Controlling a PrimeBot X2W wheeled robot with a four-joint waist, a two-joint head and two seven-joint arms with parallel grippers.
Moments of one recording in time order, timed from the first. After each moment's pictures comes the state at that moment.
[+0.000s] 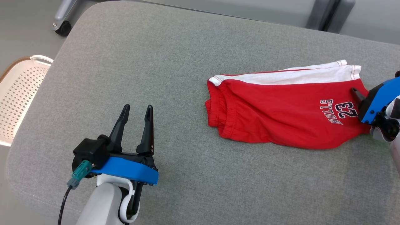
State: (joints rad) left arm -0.29 0.10 -0.26 0.32 -0.43 -0.13 -0.26; right arm -0.98 -0.39 0.26 1.29 0.62 0.13 0.19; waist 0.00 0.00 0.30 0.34
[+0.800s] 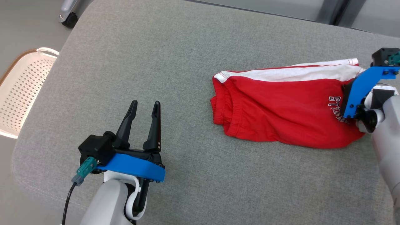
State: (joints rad) left arm -0.31 0.08 -0.29 0.31 -0.47 -0.13 -0.26; right arm -1.01 -0.28 0.02 1.27 0.18 0.12 0.31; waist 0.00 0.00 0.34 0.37
